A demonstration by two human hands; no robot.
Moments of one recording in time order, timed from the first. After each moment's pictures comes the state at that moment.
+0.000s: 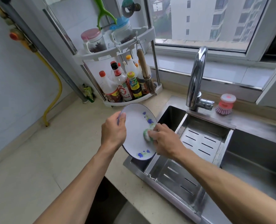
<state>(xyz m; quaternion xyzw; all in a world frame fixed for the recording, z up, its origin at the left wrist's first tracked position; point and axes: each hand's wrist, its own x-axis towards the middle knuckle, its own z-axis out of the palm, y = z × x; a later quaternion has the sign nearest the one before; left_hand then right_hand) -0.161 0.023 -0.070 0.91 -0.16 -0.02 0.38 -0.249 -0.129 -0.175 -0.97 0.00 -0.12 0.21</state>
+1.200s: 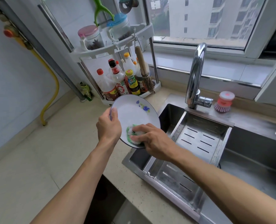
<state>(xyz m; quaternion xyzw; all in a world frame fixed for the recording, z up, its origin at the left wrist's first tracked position) -0.153 0.020 -0.074 0.89 -0.07 0.02 0.44 -0.247 -0.110 -0.143 -0.93 -0.08 -0.10 0.34</state>
